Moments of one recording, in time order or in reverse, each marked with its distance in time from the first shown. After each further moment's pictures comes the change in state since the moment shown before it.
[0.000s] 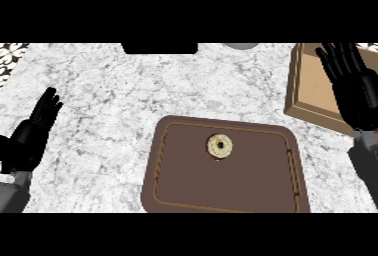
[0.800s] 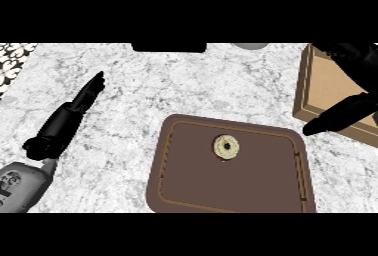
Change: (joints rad) left arm -0.148 -0.013 -0.152 -0.124 -0.166 -0.111 -0.008; right arm -0.248 -0.182 0.121 0.115 0.263 0.457 -0.334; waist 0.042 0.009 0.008
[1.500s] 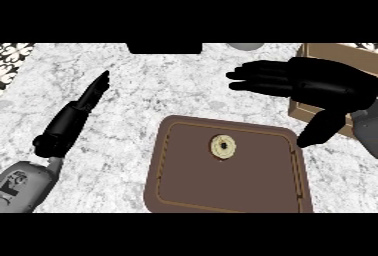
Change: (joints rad) left arm -0.008 -0.037 0.010 -0.020 -0.039 0.000 0.058; right arm -0.138 -0.059 0.261 -0.145 0.455 0.113 0.001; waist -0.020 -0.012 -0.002
